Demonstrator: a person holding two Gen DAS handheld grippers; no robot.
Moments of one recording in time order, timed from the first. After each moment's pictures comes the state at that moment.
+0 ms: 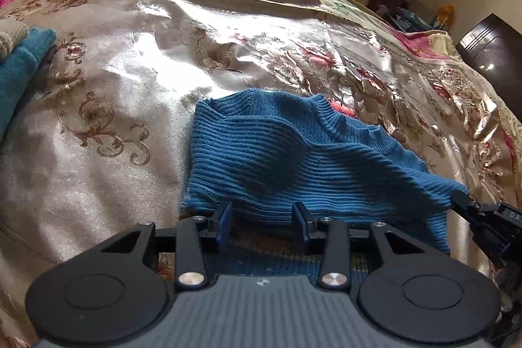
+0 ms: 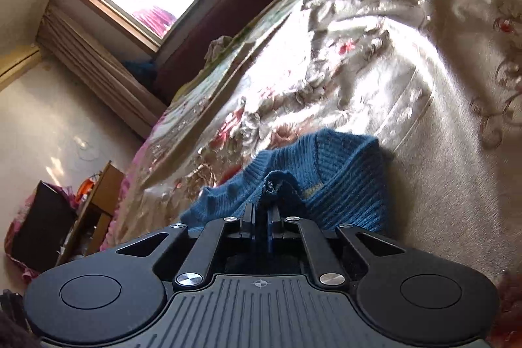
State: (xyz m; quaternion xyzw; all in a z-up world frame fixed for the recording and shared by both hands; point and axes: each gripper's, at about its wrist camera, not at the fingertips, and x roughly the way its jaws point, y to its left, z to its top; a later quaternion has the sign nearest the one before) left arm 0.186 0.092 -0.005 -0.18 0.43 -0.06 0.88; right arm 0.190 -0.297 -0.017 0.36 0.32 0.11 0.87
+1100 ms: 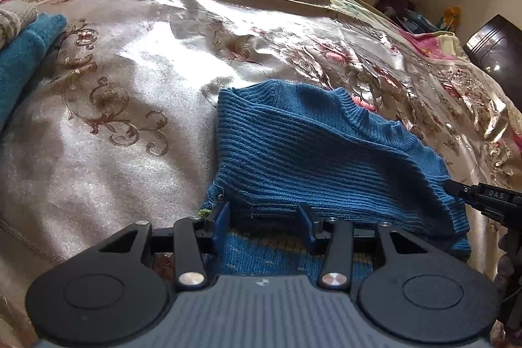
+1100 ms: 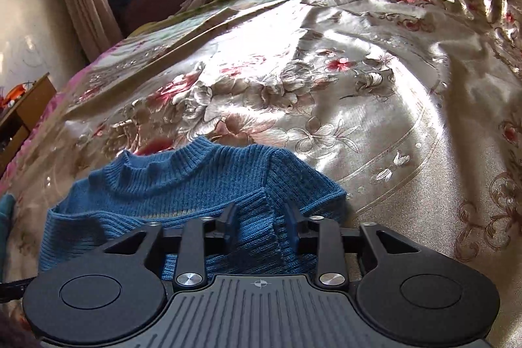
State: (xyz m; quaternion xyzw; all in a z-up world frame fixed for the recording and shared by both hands) left arm 0.185 0.103 -0.025 -0.17 0.42 -0.05 0.89; right arm 0.244 -0.270 -0.022 0.14 0.39 0.06 0.91
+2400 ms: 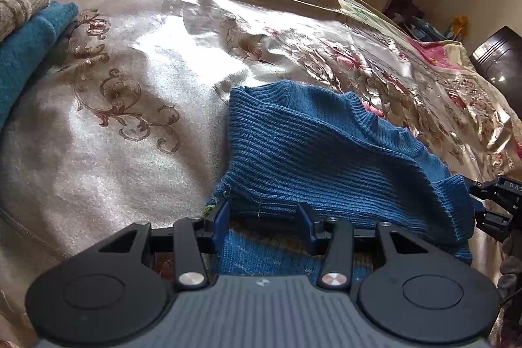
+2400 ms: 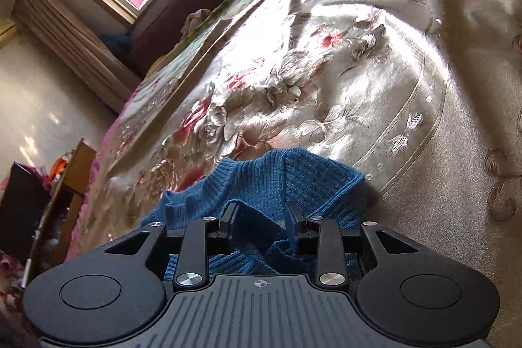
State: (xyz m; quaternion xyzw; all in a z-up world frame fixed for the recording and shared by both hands) left arm 0.185 0.110 -0.032 -0.19 0.43 -0.04 0.88; right arm 0.253 -0.310 -0.034 0.33 0.39 0.10 0.85
